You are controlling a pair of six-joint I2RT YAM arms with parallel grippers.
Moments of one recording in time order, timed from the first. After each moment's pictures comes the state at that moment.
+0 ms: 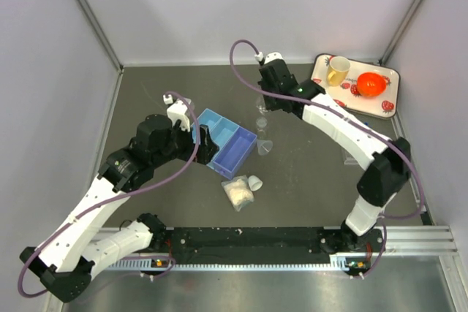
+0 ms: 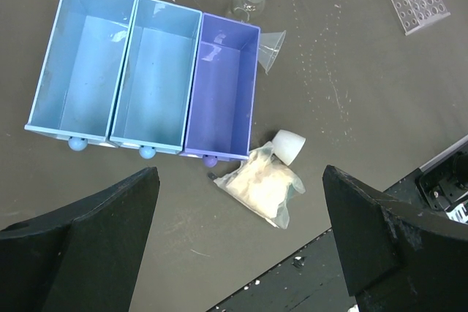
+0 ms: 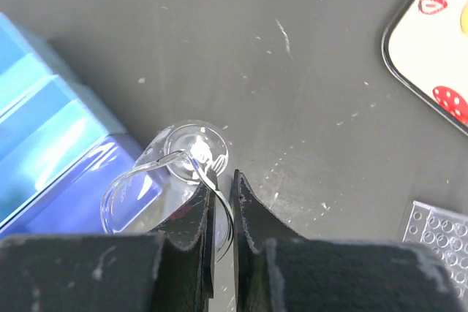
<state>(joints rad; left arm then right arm) -0.62 0.86 1.05 -0.70 0.03 -0.34 0.65 1.75 1.65 -0.71 0.38 0.22</state>
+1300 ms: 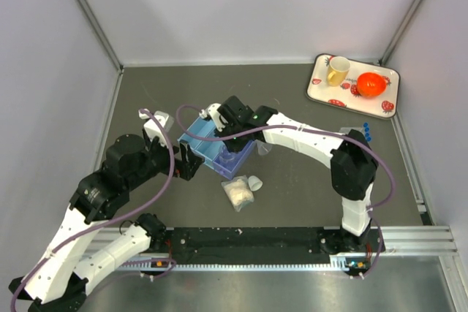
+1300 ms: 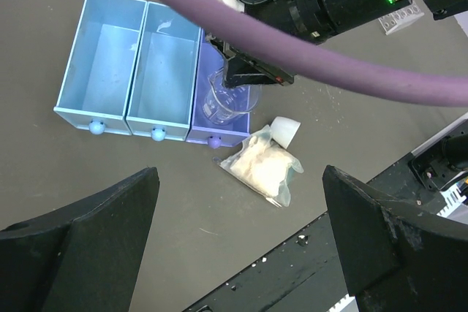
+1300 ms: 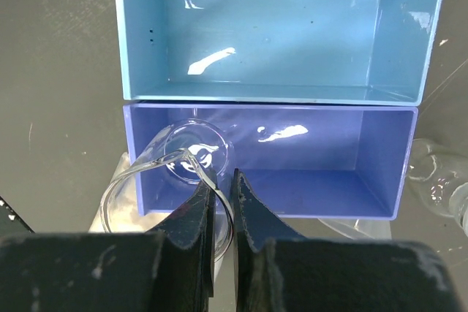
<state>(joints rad) -0.62 0.65 1.05 -0.82 0.03 -0.30 0.93 1.89 1.60 -0.68 -0.06 -0.06</state>
